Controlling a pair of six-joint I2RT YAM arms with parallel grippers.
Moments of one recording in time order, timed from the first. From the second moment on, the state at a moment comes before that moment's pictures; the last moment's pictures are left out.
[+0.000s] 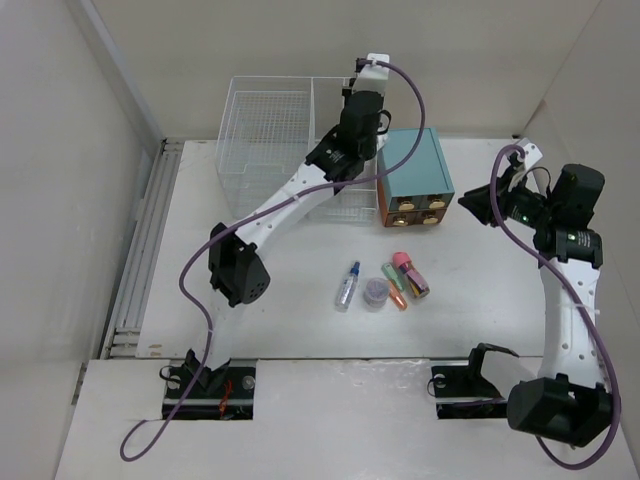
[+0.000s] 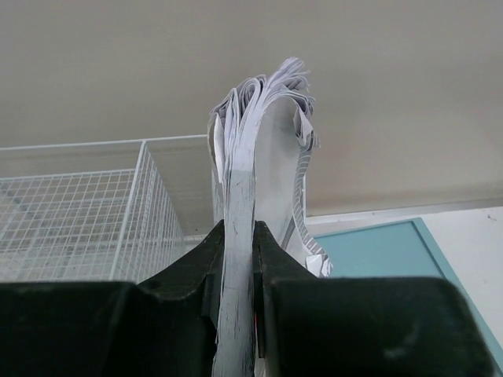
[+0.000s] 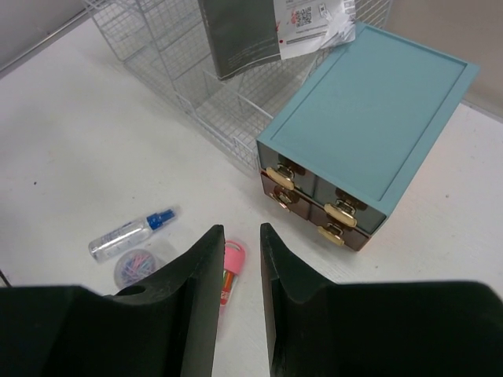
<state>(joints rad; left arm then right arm) -0.77 2.13 2.25 -0.09 -0.67 0.00 -0.28 1.02 1.13 -0.50 -0.99 -0.27</state>
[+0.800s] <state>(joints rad) -0.76 2.20 2.25 0.02 -0.80 0.05 -0.29 1.05 1.12 -0.51 -1.02 -0.28</state>
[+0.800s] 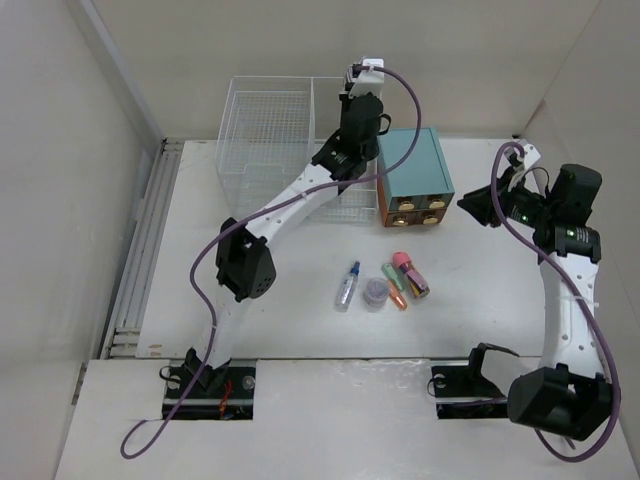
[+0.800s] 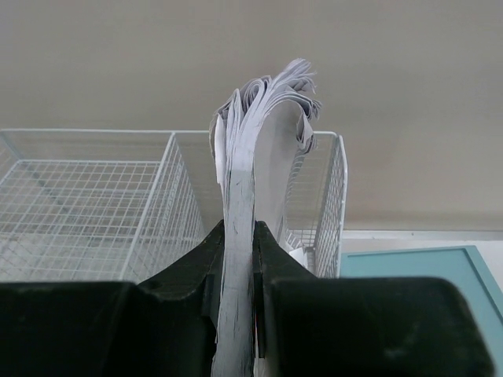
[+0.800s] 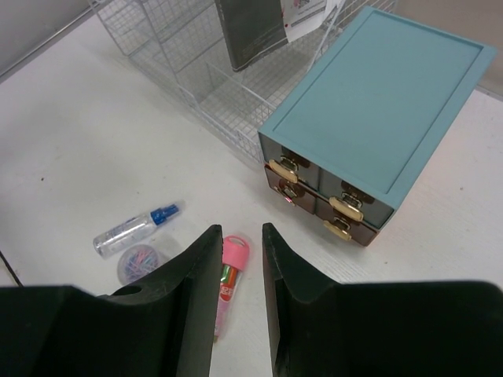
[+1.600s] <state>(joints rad) -0.76 2.28 2.18 0.19 -0.80 0.00 -0.29 1.09 1.11 -0.51 -1.04 -0.31</state>
